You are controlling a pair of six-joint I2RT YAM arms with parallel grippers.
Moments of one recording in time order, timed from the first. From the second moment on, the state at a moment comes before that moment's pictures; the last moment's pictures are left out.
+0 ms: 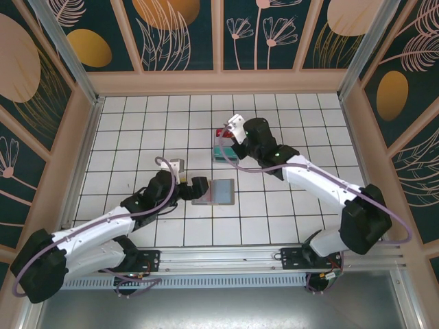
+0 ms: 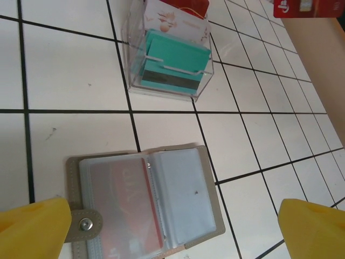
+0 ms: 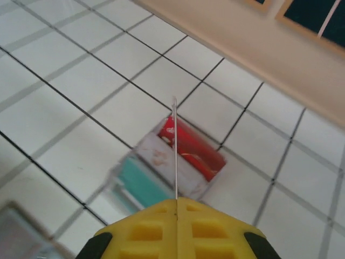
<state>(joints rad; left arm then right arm) -0.78 0.99 0.42 0.05 -0.06 -0.75 0.70 1.45 1.07 -0.18 0.18 -0.31</state>
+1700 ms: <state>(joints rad) -0.78 0.77 0.35 -0.04 -0.15 -0.77 0.66 1.91 1.34 -0.13 0.33 -0.83</state>
